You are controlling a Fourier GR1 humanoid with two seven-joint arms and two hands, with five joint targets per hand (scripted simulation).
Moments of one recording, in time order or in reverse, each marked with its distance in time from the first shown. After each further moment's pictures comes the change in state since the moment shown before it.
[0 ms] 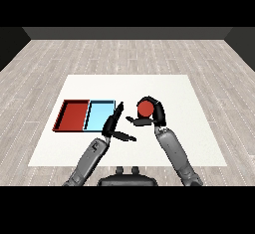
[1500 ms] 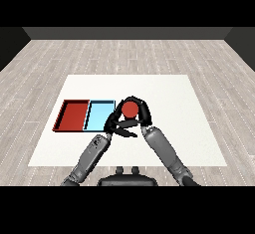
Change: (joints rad) left arm -0.072 0.001 0.012 0.101 0.097 0.009 -0.023; right arm -0.102 0.106 0.094 0.071 -0.033 -0.029 -0.015
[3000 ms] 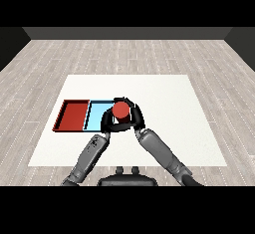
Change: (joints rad) left arm 0.010 0.006 0.026 -0.014 0.002 0.269 0.005; right arm -0.030 0.000 0.118 0.031 -0.010 -0.108 0.035
